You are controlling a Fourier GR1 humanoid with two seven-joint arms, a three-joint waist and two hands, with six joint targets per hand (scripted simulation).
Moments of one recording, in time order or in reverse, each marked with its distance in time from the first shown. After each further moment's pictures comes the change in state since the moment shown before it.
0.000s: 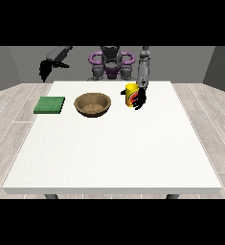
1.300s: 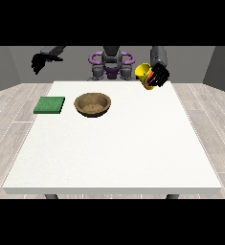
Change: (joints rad) left arm -0.229 0.301 -0.250 -0.003 -0.443 0.202 0.646; right arm 0.025 -0.080 -0.075 0.245 -0.032 0.082 0.007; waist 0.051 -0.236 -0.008
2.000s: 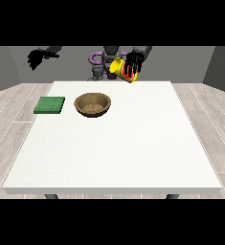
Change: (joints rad) left arm -0.197 -0.106 -0.317 0.057 -0.503 0.056 0.468; right arm -0.027 -0.037 -0.010 0.106 -0.004 0.051 -0.002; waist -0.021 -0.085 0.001
